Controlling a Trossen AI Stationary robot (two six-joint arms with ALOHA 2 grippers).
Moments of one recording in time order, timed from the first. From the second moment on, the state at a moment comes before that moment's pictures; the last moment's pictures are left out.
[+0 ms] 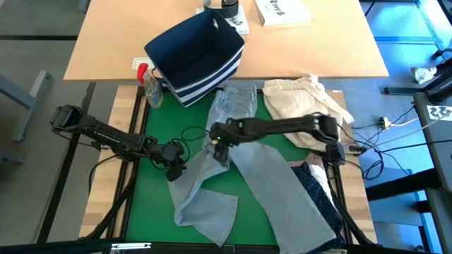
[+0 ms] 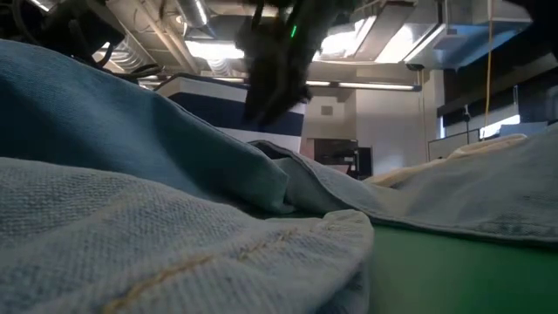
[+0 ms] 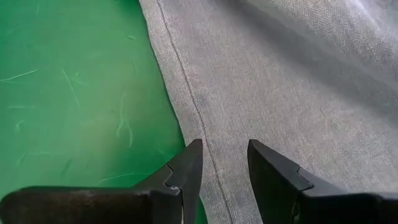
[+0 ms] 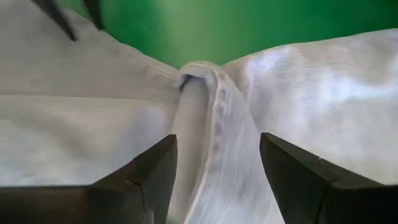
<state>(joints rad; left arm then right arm) -0.18 1.07 0.32 -0.16 -0.06 -0.71 0.01 2.03 1.75 -0.74 0.14 0.27</state>
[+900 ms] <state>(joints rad) -0.18 1.07 0.32 -0.17 -0.12 -0.73 0.18 1.70 1.85 -1.57 0.53 0.82</state>
